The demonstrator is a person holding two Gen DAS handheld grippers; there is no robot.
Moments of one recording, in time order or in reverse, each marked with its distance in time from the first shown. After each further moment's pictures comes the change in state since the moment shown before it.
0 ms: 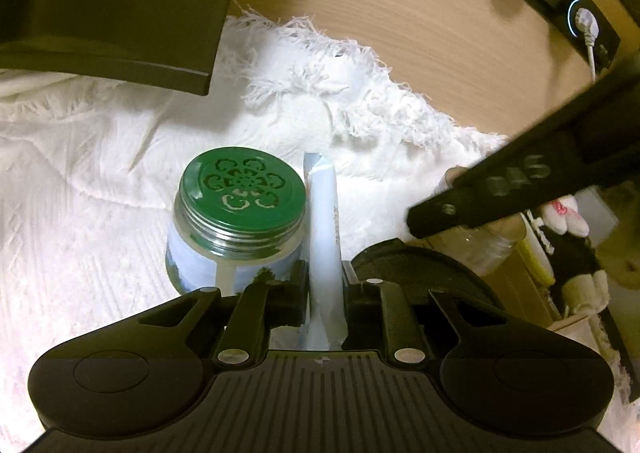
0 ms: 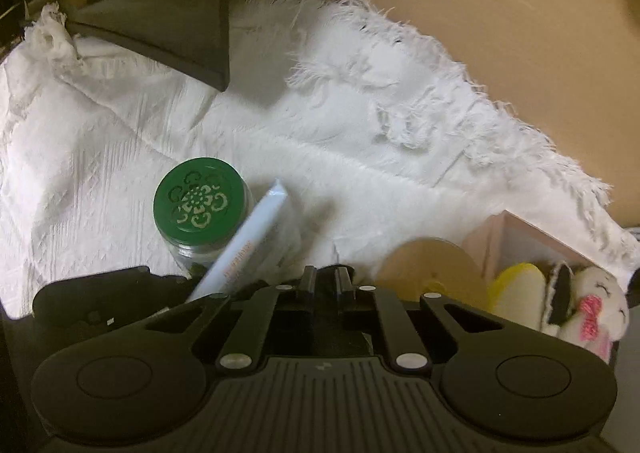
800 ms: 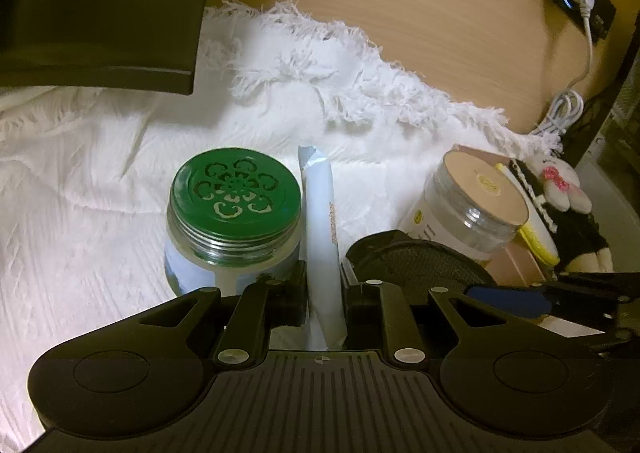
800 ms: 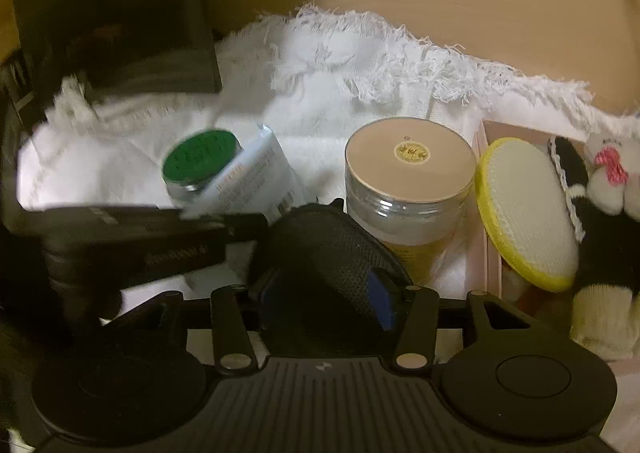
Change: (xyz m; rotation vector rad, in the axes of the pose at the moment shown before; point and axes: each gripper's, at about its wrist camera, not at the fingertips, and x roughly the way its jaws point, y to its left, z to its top) left arm 0.011 -0.005 0.011 0.074 0.070 0.004; right arm 0.001 0.005 -0.096 0.196 -0.262 0.086
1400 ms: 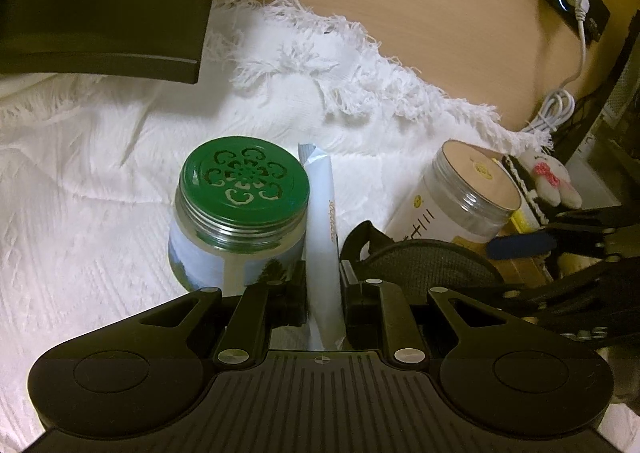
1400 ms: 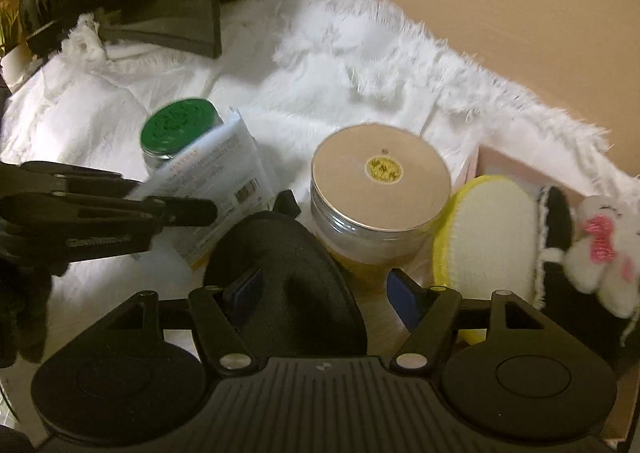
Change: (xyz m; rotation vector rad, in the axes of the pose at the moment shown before) left arm -0.004 0.010 -0.003 -0.011 0.025 -0.041; right arm 0.010 -0.027 0.022 -0.195 0.133 0.022
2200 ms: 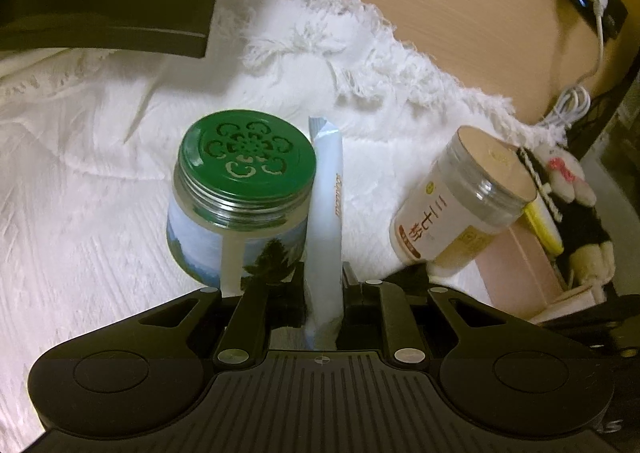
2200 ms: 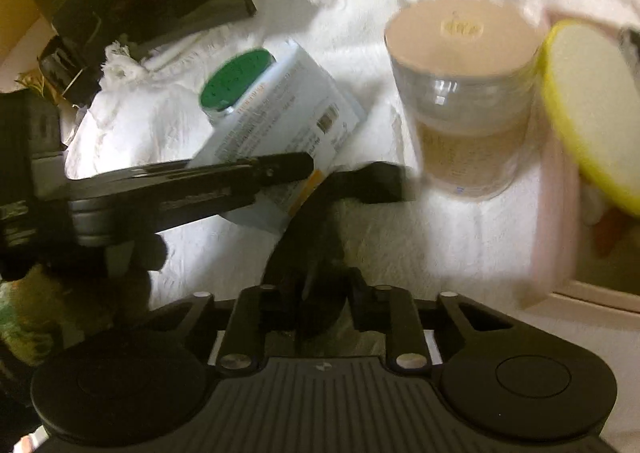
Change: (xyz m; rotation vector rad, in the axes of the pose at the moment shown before) left arm 0.013 -0.002 -0.006 -0.030 0.039 0.034; right arm 0.003 0.010 -0.032 0.254 0.086 0.302
